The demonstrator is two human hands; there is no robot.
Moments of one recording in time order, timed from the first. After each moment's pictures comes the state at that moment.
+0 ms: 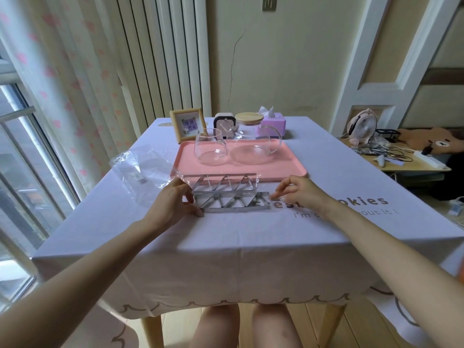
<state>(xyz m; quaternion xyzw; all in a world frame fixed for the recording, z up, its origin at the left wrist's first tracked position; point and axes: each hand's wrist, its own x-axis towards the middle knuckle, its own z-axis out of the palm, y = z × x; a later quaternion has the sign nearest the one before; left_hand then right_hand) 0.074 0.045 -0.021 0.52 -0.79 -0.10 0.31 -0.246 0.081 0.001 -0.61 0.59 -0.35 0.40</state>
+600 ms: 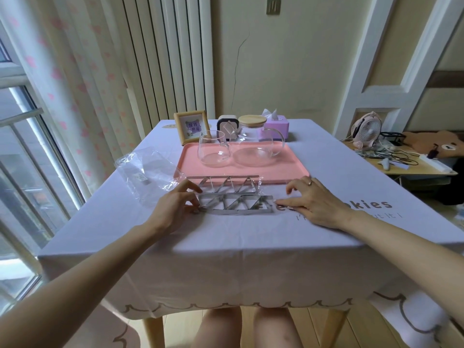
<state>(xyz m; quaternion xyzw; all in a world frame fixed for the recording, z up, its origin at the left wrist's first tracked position) 0.079 0.053 -0.027 0.47 -0.84 -0.04 0.28 -0.289 0.063 -0.029 -0.88 0.42 -0.15 -0.17</state>
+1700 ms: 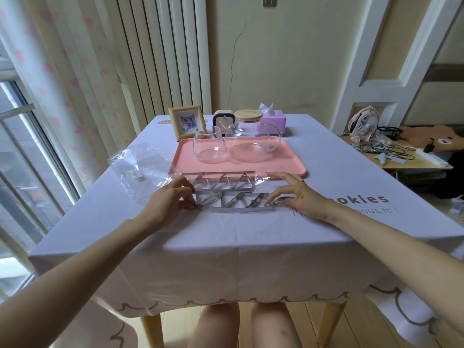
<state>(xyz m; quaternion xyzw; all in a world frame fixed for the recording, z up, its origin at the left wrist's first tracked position) 0.082 0.040 -0.027 0.42 -0.86 0.00 0.29 -0.264 0.063 -0.026 -0.81 0.47 -0.27 0.21</state>
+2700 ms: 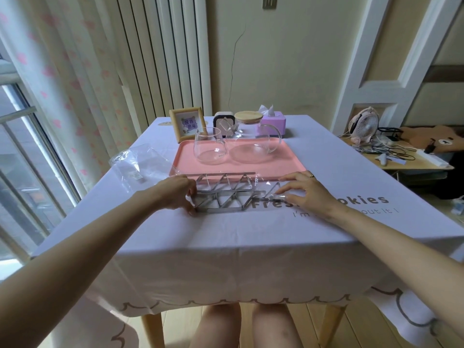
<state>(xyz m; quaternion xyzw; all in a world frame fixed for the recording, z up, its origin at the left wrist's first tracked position) 0.064 0.025 0.022 0.52 -0.85 -0.06 -0.03 -0.266 0.075 -0.015 -0.76 0.56 -0.31 0.12</state>
